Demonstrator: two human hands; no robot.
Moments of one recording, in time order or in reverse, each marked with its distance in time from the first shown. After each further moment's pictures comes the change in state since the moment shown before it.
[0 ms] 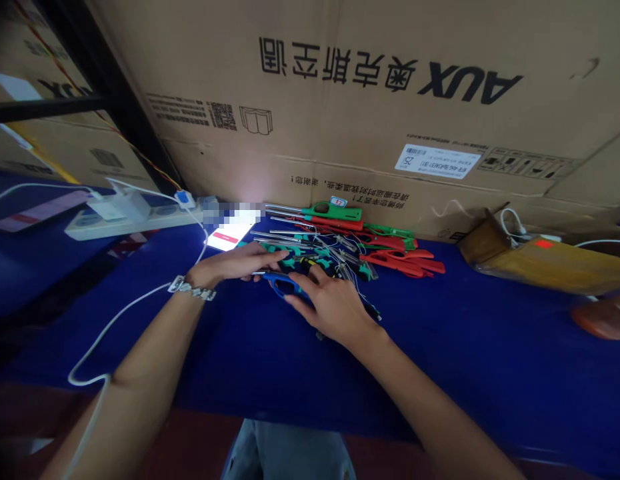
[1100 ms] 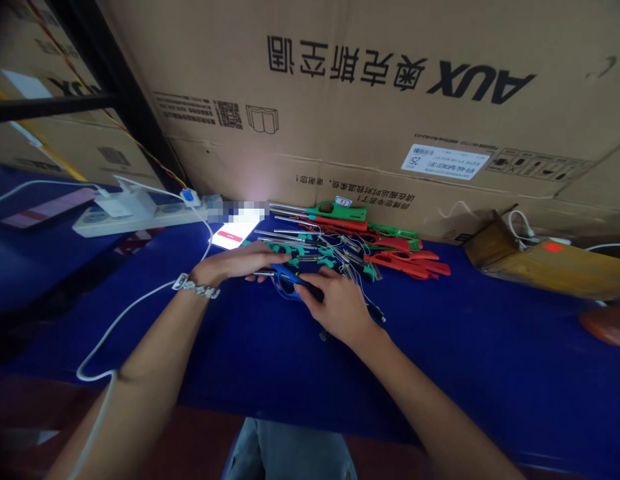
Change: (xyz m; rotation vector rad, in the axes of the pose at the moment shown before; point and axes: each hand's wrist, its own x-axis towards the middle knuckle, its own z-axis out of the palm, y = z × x) left_hand -0.006 0.011 -0.002 0.023 -0.019 -0.042; right_hand 0.004 -0.004 0.004 0.399 0.082 0.237
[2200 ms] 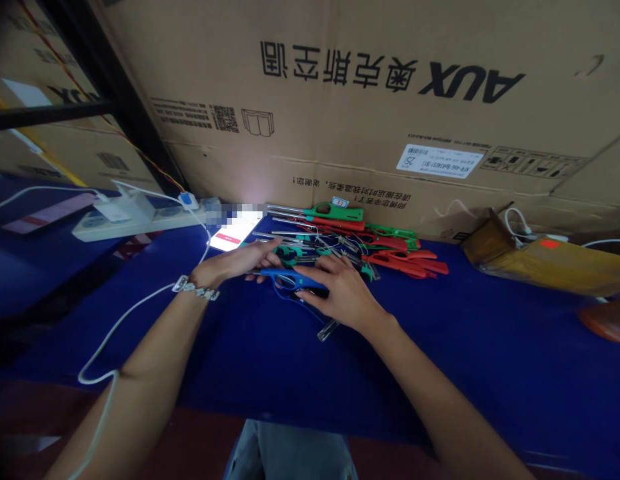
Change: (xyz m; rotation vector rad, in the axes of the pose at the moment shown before) left_hand 0.011 -0.011 0.002 -0.150 -0.010 0.028; right_hand 0.012 0.027 -0.012 -0.119 0.023 -0.379
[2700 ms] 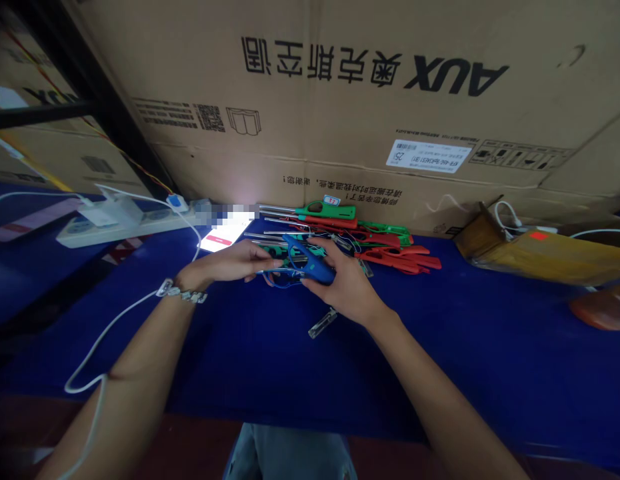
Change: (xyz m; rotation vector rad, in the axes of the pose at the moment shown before) left_hand -0.004 0.002 -0.003 0.205 -0.009 0.194; right_hand -0.001 0.003 -0.014 0.490 0.064 0.385
